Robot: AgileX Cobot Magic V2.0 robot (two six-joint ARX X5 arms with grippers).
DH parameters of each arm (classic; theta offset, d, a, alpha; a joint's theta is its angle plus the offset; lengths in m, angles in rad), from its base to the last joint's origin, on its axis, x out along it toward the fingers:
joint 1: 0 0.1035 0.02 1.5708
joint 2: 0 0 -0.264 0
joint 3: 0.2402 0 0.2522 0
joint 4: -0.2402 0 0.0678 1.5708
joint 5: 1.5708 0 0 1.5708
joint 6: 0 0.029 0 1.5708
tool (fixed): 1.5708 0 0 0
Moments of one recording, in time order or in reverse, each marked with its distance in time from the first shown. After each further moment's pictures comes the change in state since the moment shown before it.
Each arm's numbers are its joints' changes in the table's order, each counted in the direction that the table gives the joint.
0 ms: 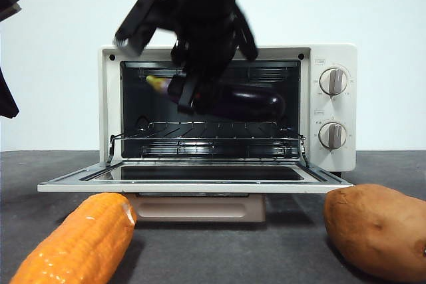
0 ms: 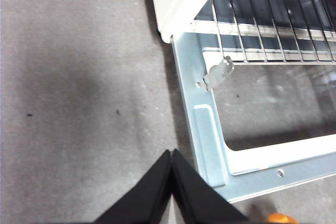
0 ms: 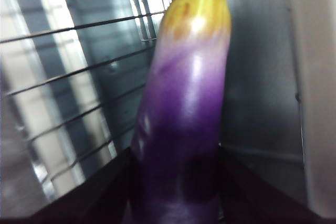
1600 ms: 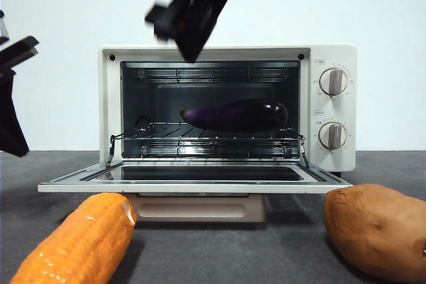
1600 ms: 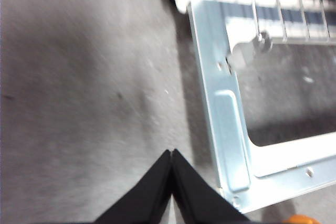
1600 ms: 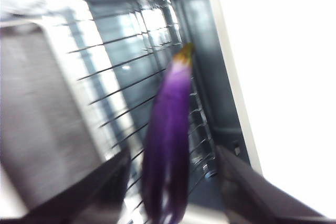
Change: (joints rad) left arm 0.000 -0.203 0.000 0.069 0.039 0.003; right arm 0.185 0.230 0.000 -0.302 0.068 0.250
